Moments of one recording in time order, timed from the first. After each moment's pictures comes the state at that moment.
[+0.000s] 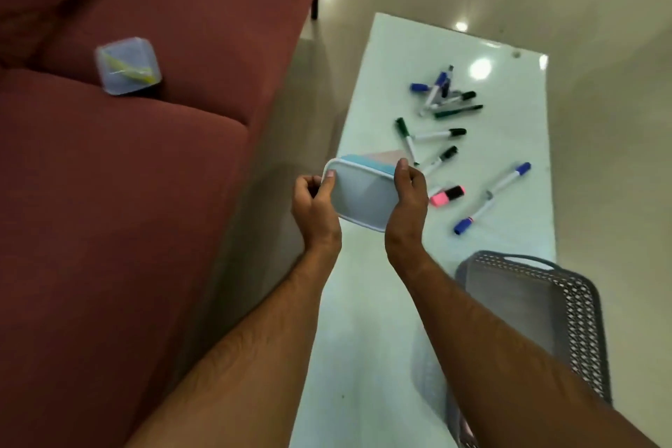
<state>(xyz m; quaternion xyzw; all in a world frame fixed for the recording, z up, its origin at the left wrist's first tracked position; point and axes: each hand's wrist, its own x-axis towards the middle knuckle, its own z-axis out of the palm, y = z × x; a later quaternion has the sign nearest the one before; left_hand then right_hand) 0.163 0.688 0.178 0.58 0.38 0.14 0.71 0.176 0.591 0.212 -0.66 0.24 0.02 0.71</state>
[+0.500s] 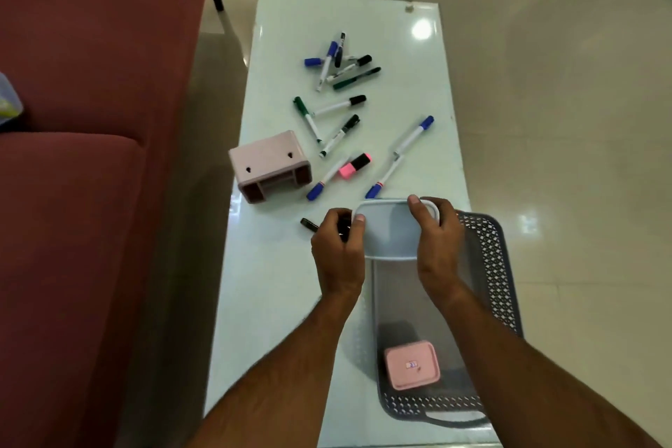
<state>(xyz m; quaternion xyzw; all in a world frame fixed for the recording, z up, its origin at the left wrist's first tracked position) 0.101 0.489 0.169 0.73 0.23 0.03 0.64 0.112 0.361 0.189 -0.72 0.29 -0.07 0.63</state>
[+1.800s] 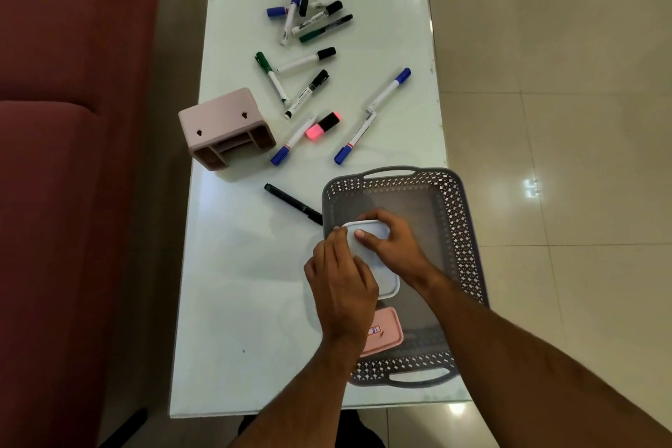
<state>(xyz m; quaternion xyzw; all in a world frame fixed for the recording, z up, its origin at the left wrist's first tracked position) -0.002 0.421 0.120 0.96 0.11 -0.01 0.27 0.067 0.307 0.096 -0.81 0.10 0.18 0.55</state>
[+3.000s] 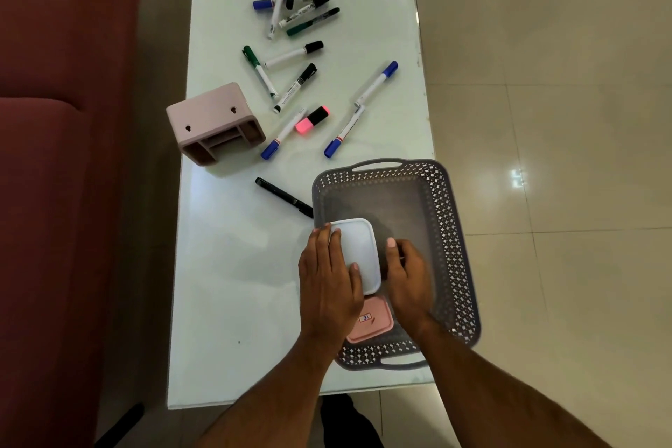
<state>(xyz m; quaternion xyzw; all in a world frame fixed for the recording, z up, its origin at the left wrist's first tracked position) -0.022 0.442 0.108 0.97 0.01 -0.03 0.24 -0.018 0.304 0.093 -0.83 0.29 0.06 0.47</state>
